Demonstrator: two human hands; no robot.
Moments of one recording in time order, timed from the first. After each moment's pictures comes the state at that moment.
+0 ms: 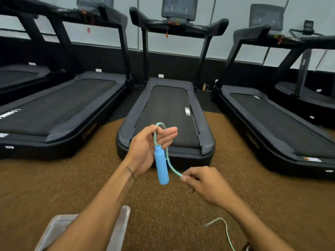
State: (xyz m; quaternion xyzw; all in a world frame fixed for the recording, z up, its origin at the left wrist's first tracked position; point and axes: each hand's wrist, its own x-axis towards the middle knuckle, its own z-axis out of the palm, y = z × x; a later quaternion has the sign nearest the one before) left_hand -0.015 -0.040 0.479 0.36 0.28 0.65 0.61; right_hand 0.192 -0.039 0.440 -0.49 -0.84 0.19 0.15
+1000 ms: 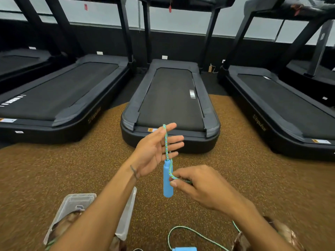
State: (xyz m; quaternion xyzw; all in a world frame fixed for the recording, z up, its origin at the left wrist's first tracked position) left_hand -0.008 -0.064 0.432 0.39 0.39 0.54 0.63; right_hand 0.188 -0.084 0.428 -0.35 -0.92 0.14 0.12
